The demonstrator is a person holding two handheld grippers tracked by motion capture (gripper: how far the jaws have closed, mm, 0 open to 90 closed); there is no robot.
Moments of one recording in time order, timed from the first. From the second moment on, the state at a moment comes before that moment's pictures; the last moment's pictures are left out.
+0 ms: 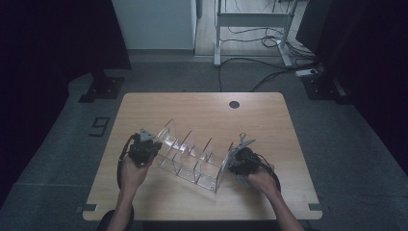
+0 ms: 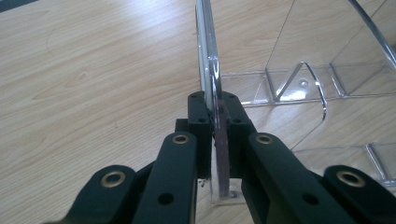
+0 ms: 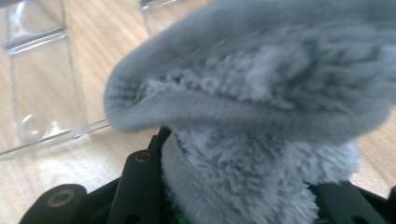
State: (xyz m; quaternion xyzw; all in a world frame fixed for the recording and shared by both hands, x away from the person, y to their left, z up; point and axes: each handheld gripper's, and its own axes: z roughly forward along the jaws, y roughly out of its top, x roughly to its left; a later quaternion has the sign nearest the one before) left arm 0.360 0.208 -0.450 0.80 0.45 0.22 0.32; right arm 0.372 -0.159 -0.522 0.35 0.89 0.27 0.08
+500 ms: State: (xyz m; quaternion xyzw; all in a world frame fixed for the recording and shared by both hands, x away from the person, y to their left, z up) left arm 0.360 0.208 -0.451 0.80 0.45 0.22 0.32; right arm 0.344 -0.147 -0.520 0.31 0.90 0.28 0.05
